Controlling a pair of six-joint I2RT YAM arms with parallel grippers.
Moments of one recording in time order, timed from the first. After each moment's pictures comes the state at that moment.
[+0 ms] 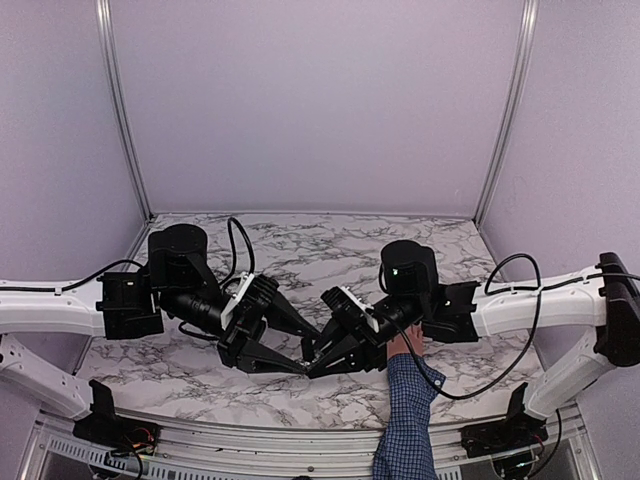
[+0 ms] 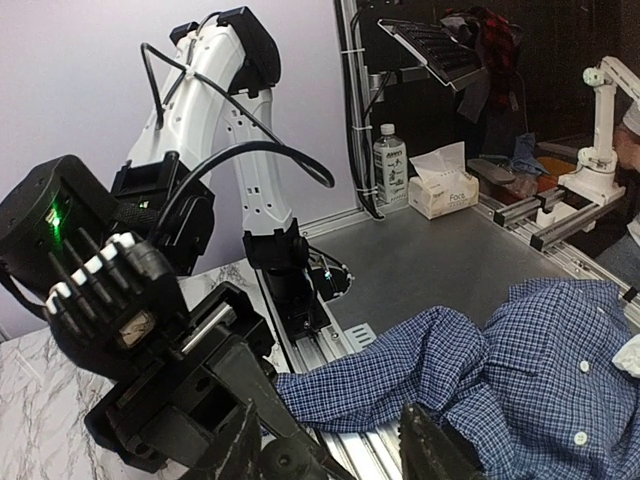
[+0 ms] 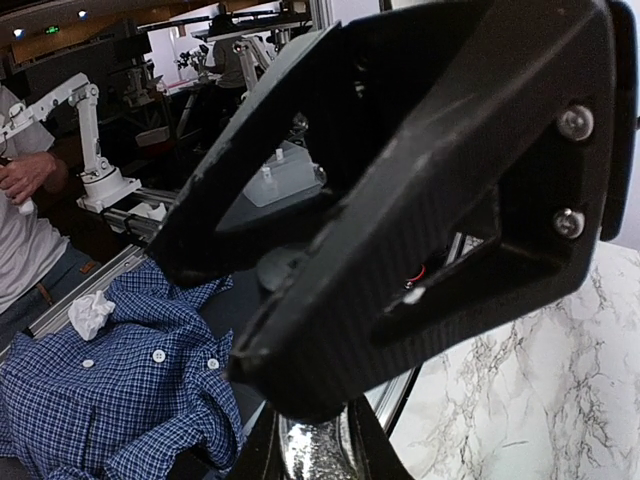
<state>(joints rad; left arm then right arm) -1.13 1.23 0.88 0.15 0.78 0.27 1.05 1.45 0.86 0.32 -1.07 -0.14</state>
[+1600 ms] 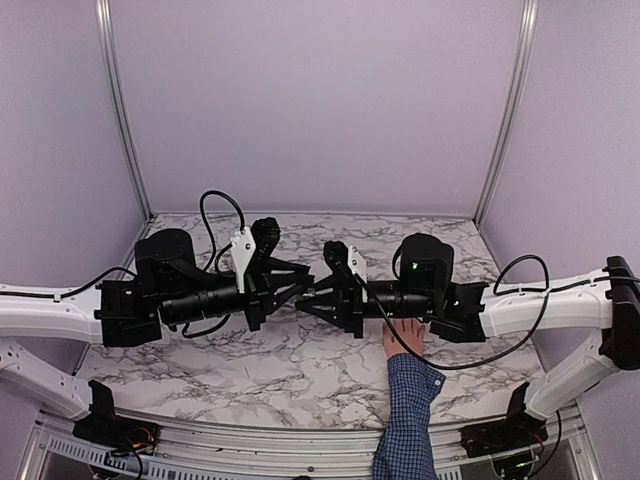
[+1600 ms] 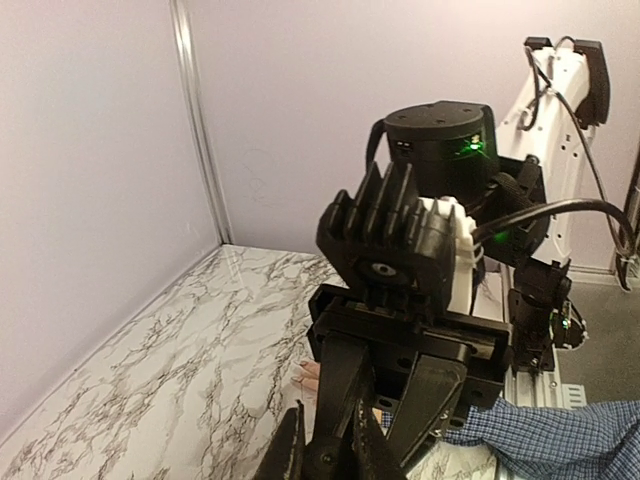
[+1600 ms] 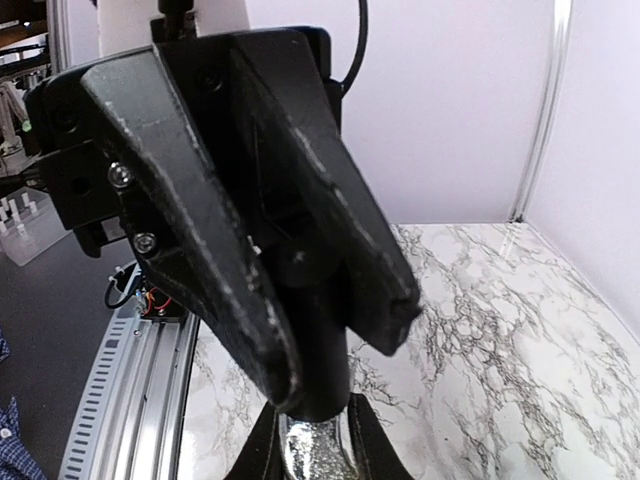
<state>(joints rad) -1.15 1.20 0.83 0.31 0.05 0.11 1.01 1.41 0.82 0.47 -0.47 -0.09</state>
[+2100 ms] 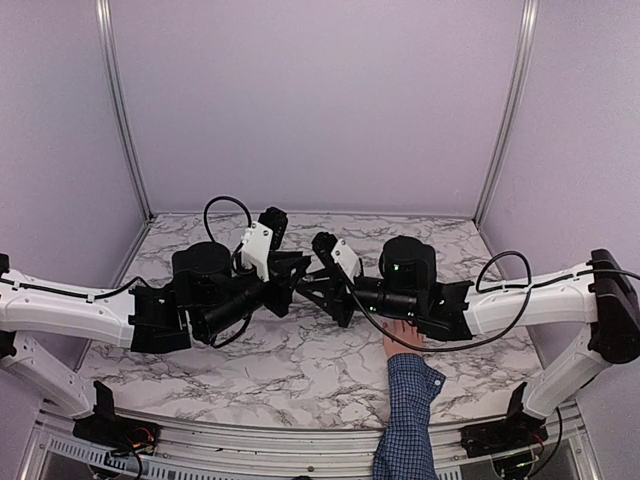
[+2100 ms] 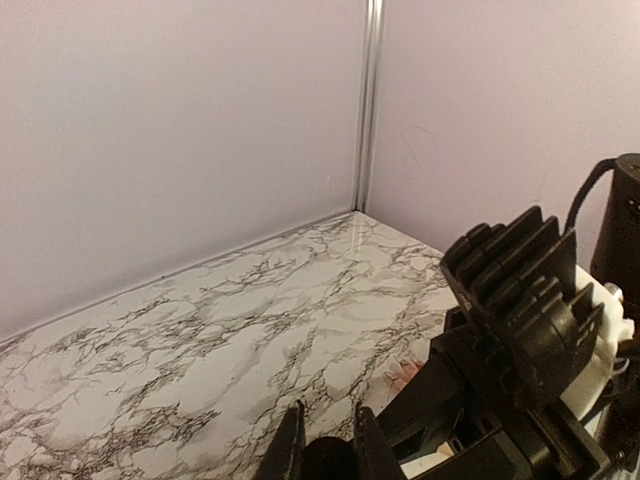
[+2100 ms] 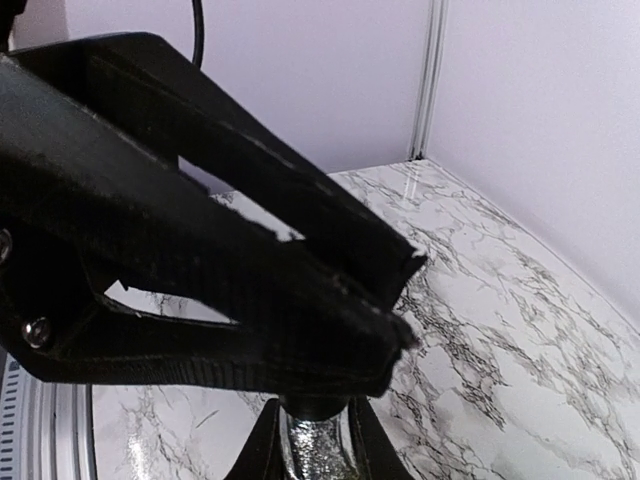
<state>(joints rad) -1.19 1.36 0.86 0.39 -0.42 -0.10 1.01 1.49 0.86 0.46 -0.17 -0.04</state>
